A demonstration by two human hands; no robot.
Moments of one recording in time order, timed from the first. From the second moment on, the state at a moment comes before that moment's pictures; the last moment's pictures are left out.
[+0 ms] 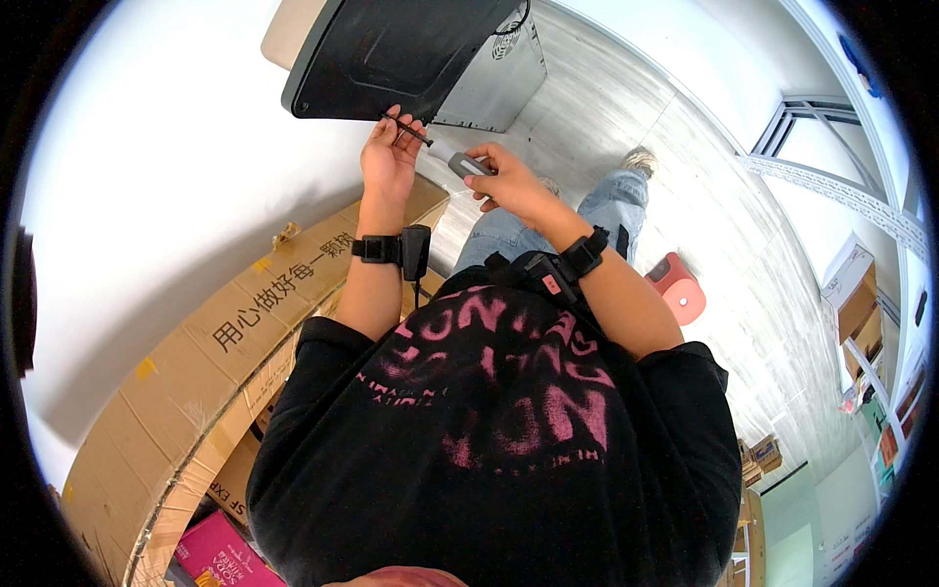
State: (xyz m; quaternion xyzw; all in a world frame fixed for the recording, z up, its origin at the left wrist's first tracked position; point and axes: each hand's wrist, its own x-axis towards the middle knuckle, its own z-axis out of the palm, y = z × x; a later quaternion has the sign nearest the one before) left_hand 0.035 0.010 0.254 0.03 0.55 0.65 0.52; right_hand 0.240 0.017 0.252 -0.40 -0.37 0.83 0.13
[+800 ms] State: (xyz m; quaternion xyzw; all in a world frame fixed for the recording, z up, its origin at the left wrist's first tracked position) left_hand 0.032 0.008 0.252 0.05 0.57 0.63 0.53; right_hand 0.243 0.017 0.257 -0.38 -0.29 0.86 0.18
